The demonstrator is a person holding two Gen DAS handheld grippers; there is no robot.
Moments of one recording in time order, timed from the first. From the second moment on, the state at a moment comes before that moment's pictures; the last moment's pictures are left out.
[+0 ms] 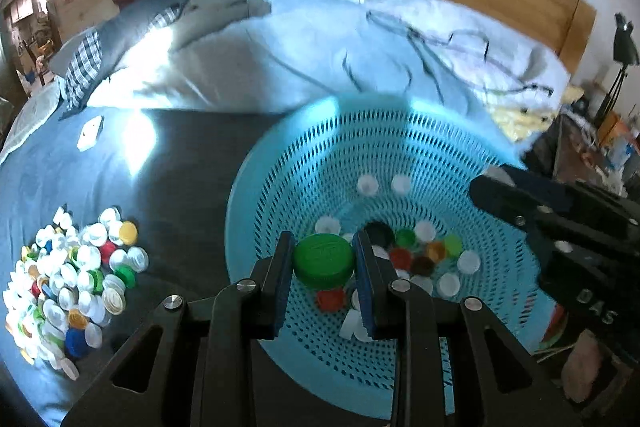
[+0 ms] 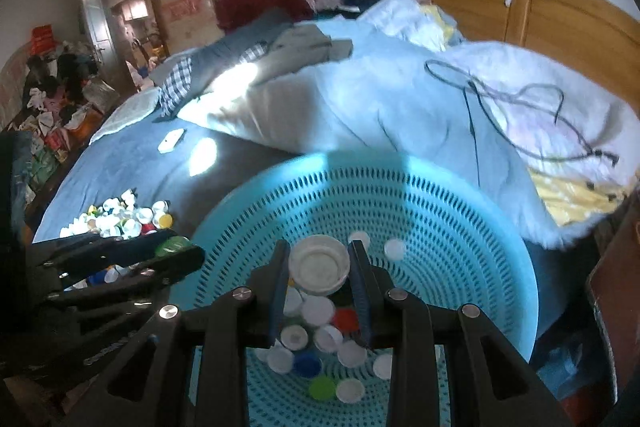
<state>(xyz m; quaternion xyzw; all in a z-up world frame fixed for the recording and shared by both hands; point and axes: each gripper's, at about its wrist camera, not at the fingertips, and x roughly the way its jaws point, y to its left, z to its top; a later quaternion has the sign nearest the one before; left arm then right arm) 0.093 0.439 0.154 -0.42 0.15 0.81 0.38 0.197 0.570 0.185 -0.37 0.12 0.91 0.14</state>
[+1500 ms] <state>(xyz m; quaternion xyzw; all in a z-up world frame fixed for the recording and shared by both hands) 0.082 0.375 0.144 -0.40 0.12 0.84 0.33 0.193 0.541 0.174 -0.36 0.11 0.92 0.10</state>
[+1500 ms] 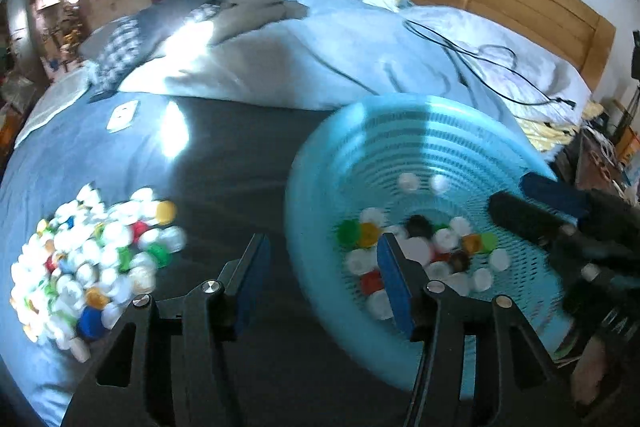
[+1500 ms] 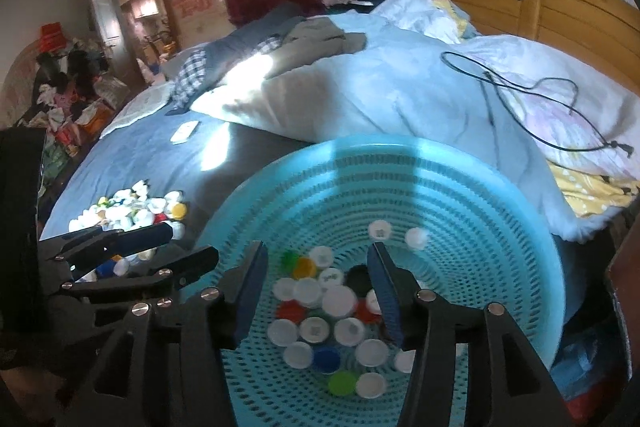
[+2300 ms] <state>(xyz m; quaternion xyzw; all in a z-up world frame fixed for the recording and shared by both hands) 0.032 0.102 0.023 -0.44 -0.08 0.88 0.16 0.157 0.388 0.109 -0.43 0.02 0.90 -0.05</state>
